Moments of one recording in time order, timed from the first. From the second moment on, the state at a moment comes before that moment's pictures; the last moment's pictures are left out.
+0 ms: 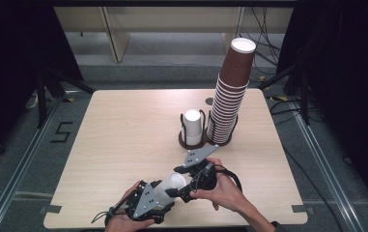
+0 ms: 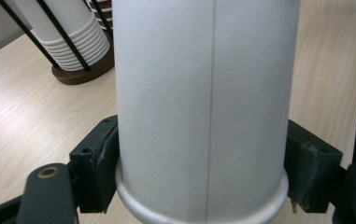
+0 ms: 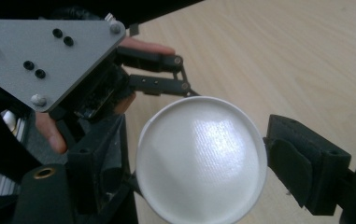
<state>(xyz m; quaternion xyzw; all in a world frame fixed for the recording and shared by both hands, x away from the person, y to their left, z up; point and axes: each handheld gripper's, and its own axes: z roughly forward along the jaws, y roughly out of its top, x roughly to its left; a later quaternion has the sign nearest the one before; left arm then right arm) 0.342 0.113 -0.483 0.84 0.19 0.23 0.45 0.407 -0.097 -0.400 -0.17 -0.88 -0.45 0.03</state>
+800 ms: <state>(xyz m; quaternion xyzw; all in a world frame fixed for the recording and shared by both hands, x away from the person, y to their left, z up) 0.341 0.125 -0.484 0.73 0.20 0.23 0.62 0.416 -0.121 -0.392 -0.21 -0.82 -0.52 0.09</state>
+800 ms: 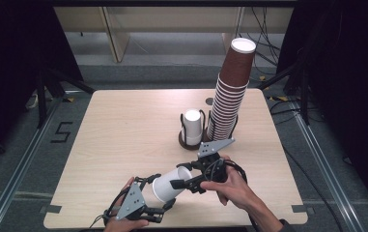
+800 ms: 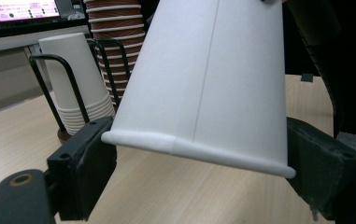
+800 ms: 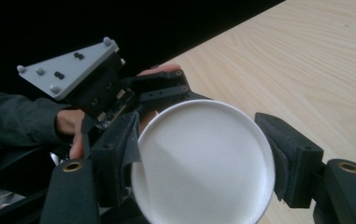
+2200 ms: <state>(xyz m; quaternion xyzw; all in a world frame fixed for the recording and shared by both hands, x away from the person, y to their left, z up) 0.334 0.118 -0.465 0.87 0.10 0.21 0.43 0.381 -0.083 -0.409 0.07 -0.96 -0.24 -0.08</state>
